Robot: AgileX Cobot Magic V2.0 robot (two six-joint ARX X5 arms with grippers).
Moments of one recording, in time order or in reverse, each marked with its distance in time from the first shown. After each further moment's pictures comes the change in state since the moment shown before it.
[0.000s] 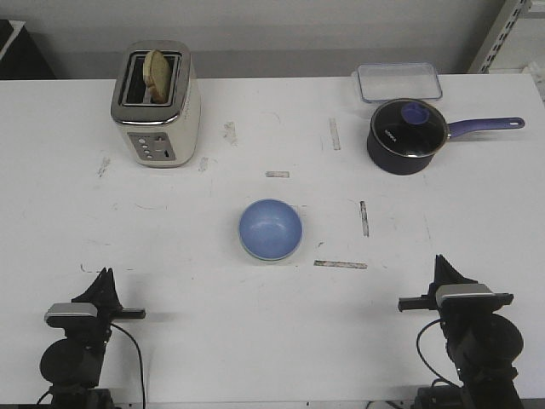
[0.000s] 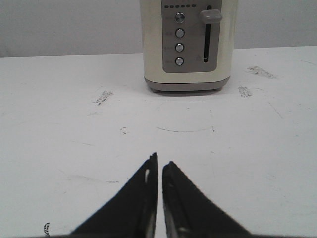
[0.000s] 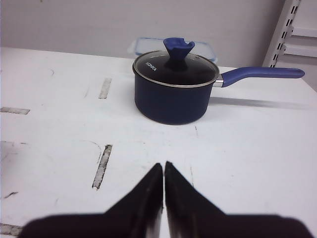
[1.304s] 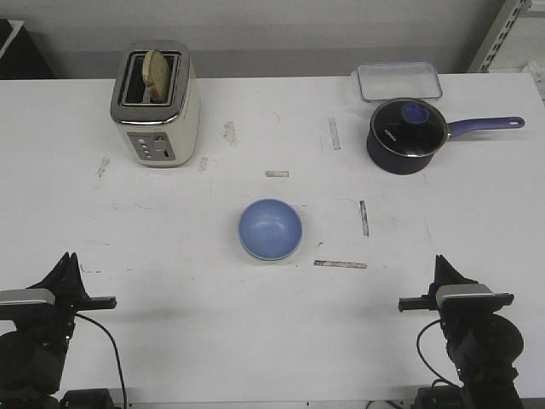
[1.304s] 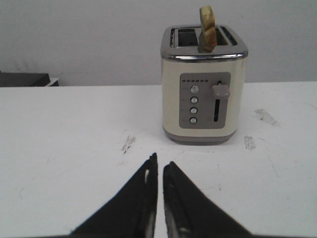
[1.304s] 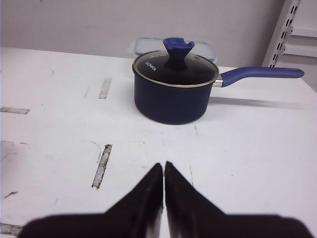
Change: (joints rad) left arm 0.042 0.262 0.554 -0.322 -0.002 0.003; right arm 0.000 0.000 0.000 -0.001 0.000 0.000
